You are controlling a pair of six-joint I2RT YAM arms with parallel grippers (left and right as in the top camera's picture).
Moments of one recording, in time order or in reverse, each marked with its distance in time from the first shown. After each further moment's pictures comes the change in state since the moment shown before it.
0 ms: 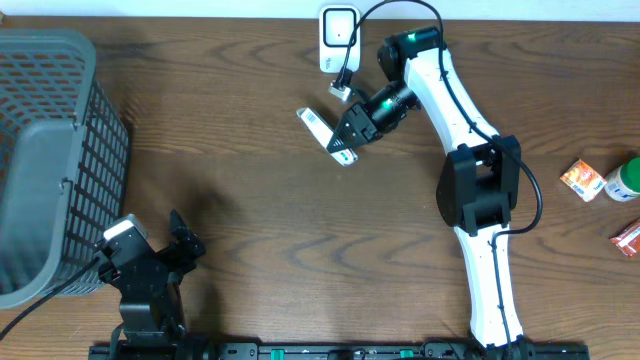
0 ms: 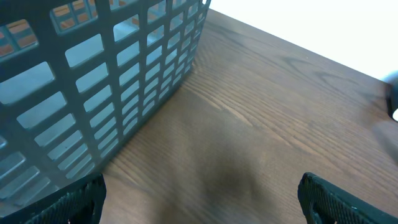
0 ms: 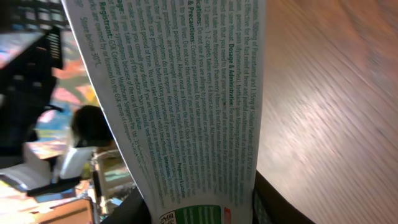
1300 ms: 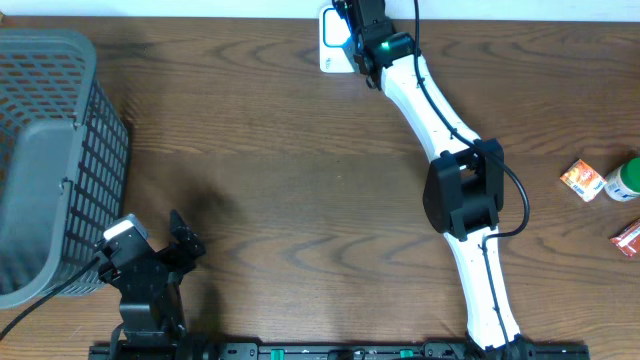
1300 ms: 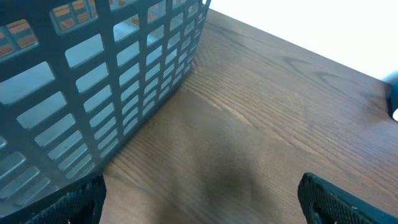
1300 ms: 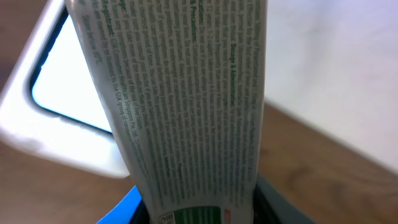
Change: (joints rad) left arm 0.000 0.000 0.000 0.000 0.000 0.000; right arm 0.088 0.000 0.003 1.088 1.352 0.320
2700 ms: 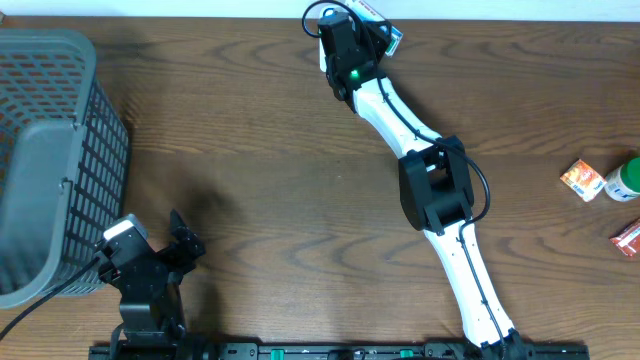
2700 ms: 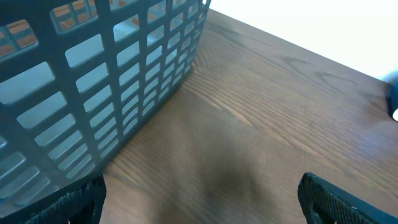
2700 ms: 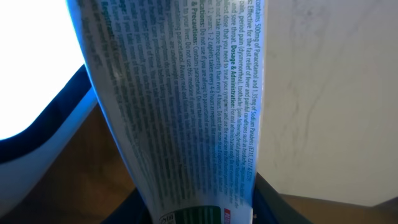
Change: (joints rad) left arm 0.000 0.000 0.000 0.000 0.000 0.000; right arm 0.064 0.185 0.004 0.354 0.546 -0.608
